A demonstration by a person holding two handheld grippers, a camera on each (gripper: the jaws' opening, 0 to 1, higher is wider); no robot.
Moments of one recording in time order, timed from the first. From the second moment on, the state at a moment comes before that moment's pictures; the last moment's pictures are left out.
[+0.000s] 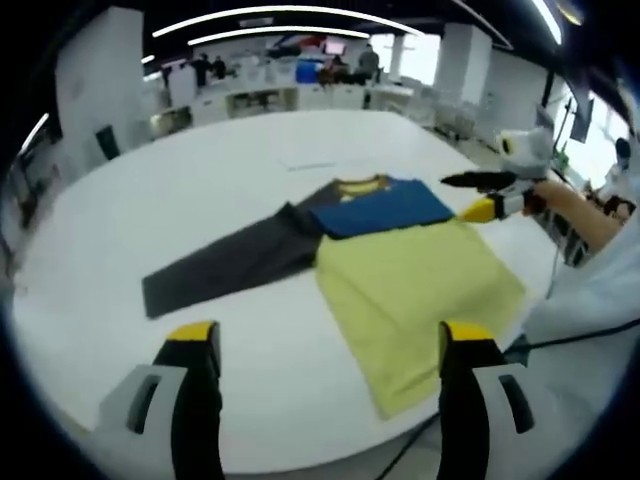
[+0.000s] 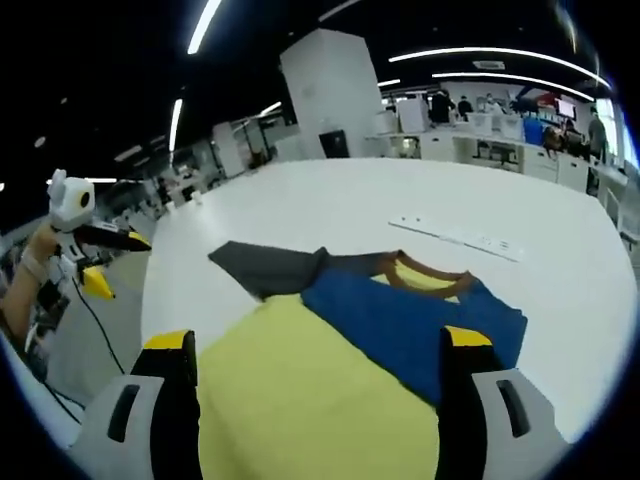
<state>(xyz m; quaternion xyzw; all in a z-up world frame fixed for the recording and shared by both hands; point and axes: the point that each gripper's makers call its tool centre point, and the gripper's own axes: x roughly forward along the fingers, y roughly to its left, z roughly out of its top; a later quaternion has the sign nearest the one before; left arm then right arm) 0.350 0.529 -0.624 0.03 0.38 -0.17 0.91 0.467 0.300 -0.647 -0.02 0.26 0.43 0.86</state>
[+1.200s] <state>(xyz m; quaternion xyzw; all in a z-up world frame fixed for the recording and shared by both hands) 0.355 0.522 -0.627 0.04 0.38 -0.19 0.90 0.429 0.253 -0.618 0.01 0.24 0.40 0.89</state>
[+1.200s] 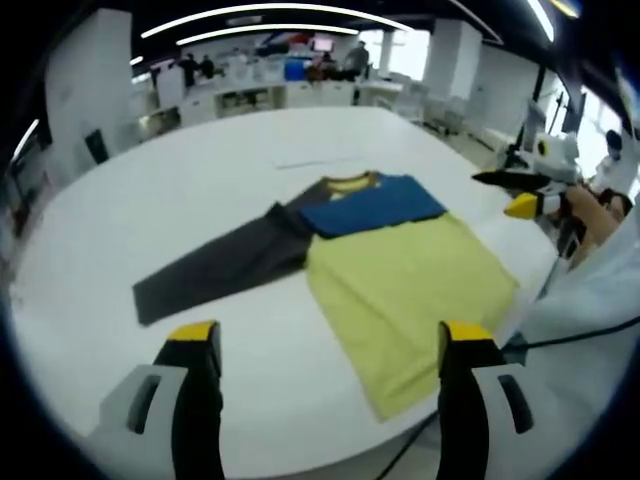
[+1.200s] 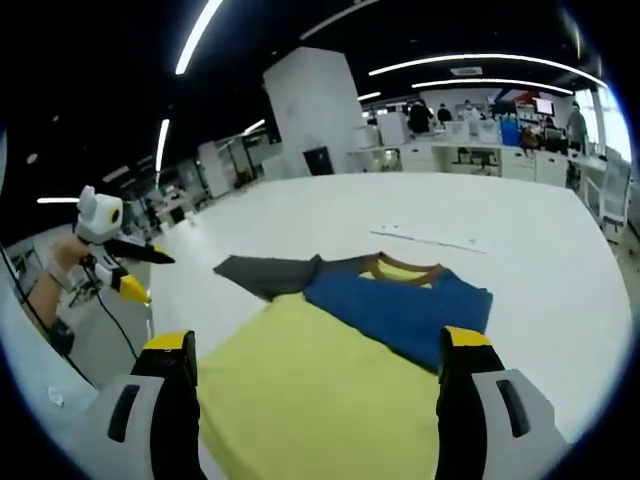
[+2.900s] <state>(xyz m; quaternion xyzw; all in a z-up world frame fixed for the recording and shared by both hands) 0.388 0.550 -0.627 0.04 0.39 -0.20 0.90 0.398 0.213 -0.598 0.01 0.25 0.36 0.90</state>
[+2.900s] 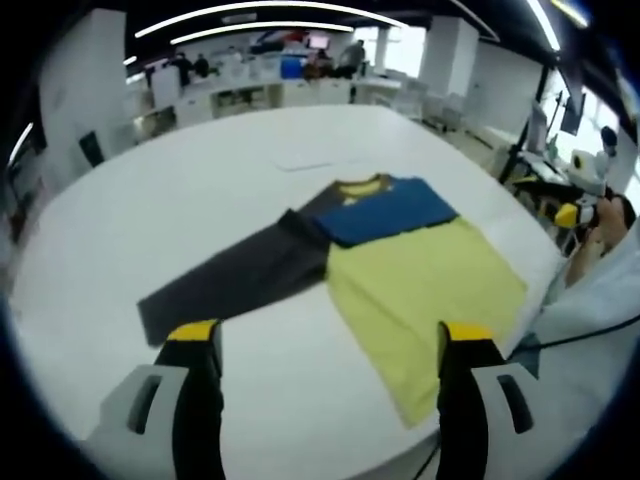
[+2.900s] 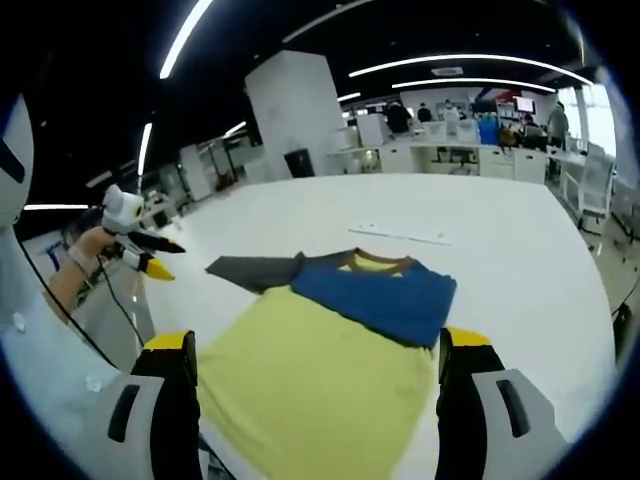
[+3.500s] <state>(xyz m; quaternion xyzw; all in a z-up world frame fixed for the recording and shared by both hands) 0.403 0.587 -0.644 0.02 0.40 -0.18 0.90 0.399 0.215 -0.602 0.01 0.26 0.36 0.90</state>
